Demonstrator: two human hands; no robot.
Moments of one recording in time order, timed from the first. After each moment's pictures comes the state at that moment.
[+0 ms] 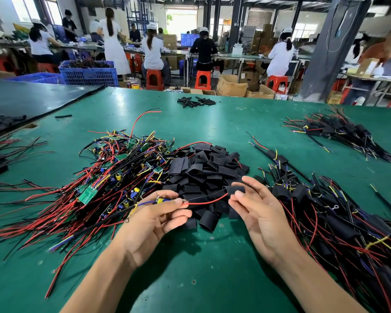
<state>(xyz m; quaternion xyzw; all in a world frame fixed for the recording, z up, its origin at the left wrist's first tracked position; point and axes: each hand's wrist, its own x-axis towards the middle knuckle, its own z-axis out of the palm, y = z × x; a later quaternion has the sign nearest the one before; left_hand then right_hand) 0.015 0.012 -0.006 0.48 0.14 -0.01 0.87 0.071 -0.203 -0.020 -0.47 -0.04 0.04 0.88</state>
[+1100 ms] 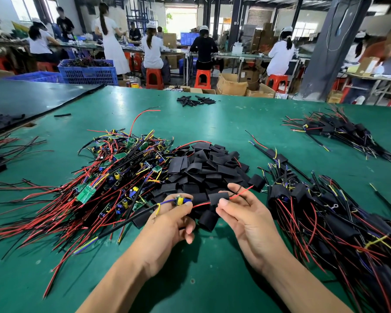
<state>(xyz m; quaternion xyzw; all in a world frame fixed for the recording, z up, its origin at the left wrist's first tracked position) 0.017 -0.018 -0.022 0.54 0.09 -0.02 0.84 0.055 -0.183 -0.020 -0.46 -0.01 0.09 0.88</state>
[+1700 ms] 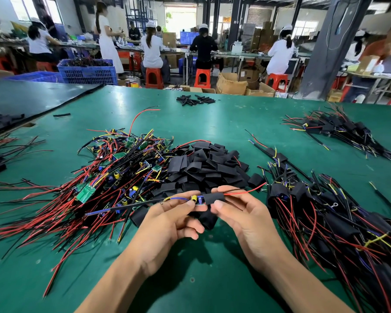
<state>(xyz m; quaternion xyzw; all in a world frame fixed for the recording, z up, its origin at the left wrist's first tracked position) 0.012 -0.014 -0.014 0.53 0.05 -0.03 0.85 0.049 -0.185 -0.019 -0.55 -0.07 0.08 0.83</state>
